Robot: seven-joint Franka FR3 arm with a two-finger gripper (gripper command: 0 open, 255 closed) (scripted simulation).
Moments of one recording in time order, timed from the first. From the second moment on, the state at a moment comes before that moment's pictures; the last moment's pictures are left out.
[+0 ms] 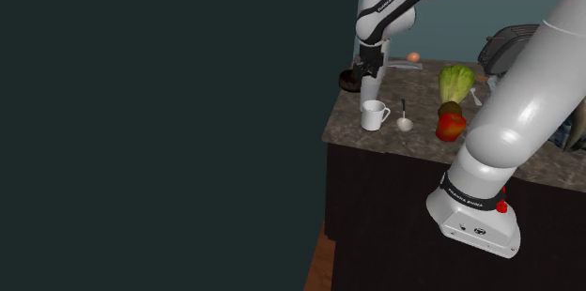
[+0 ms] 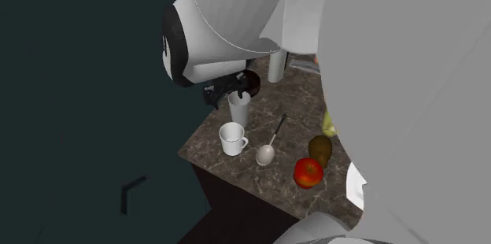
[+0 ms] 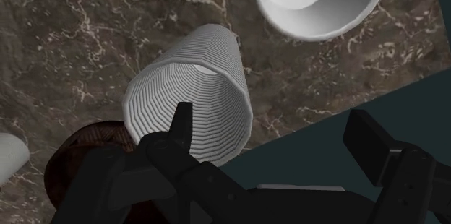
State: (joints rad) arm -0.17 -0.10 -0.37 -2.40 -0.14 2.36 -0.17
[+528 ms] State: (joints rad) arm -0.18 0.03 -0.39 -2.39 -0.09 2.48 -0.21
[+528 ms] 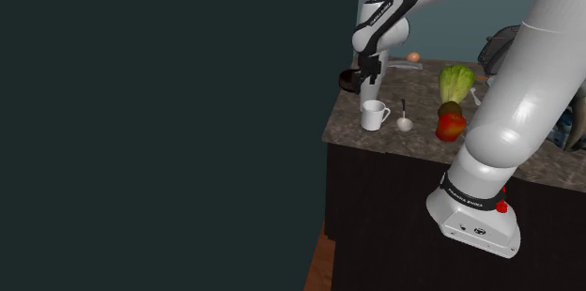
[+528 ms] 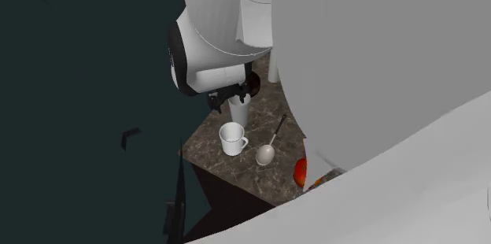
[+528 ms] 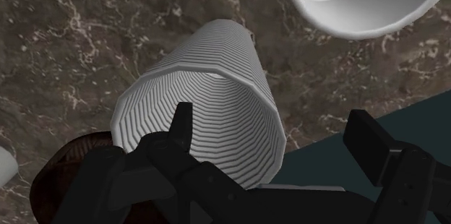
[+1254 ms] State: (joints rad) arm -0.18 0.04 -0.39 -2.39 -0.08 2.50 -0.22
